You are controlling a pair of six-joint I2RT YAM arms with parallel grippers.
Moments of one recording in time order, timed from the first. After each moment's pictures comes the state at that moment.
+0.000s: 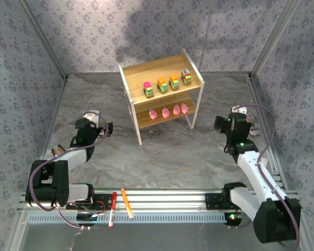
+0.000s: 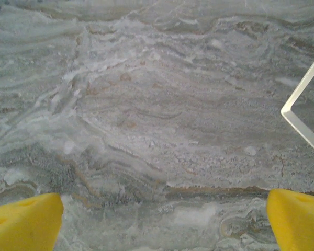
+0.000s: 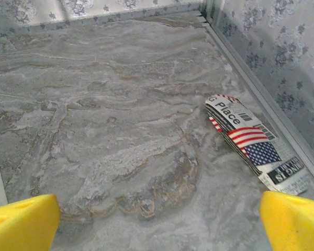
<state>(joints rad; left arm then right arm) -0.05 1.29 0.39 0.45 0.04 0.02 0.10 0.96 0.58 -0.16 0.34 0.16</state>
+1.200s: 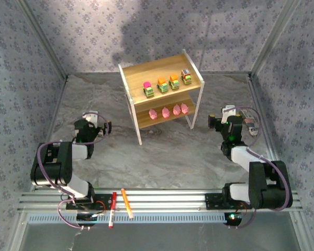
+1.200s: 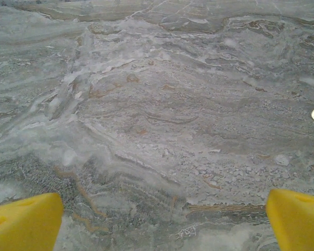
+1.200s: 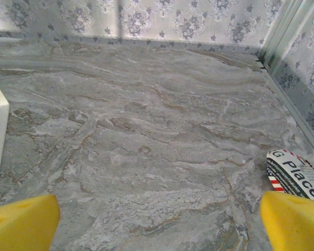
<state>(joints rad) 0.02 1.51 0.38 0.71 0.11 0.05 0.03 1.27 0.40 0.53 0.11 -0.07</state>
